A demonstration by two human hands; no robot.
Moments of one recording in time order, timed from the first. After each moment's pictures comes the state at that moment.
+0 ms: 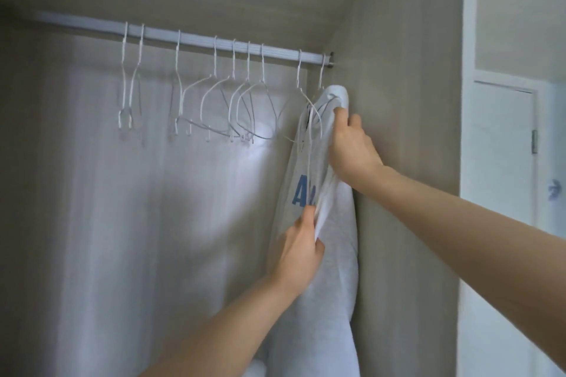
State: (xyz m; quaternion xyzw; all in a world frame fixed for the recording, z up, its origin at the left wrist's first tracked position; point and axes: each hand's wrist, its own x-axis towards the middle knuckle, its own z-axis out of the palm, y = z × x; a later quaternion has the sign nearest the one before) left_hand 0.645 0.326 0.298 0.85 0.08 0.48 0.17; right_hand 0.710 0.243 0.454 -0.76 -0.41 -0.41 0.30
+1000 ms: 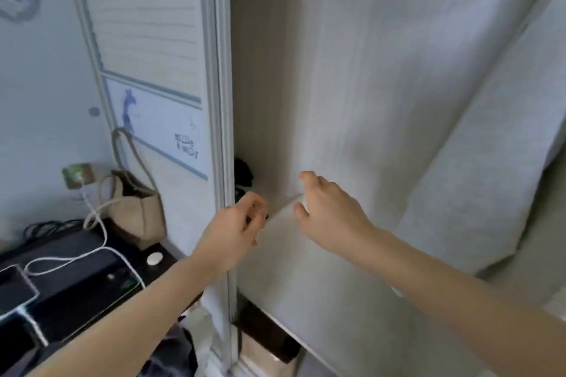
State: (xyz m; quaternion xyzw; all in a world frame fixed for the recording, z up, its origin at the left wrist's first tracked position) left_hand 0.332 0.210 0.095 0.74 0.50 0.40 0.19; right_hand 0.520 0.192 0.163 -0.58 -0.78 -0.07 0.22
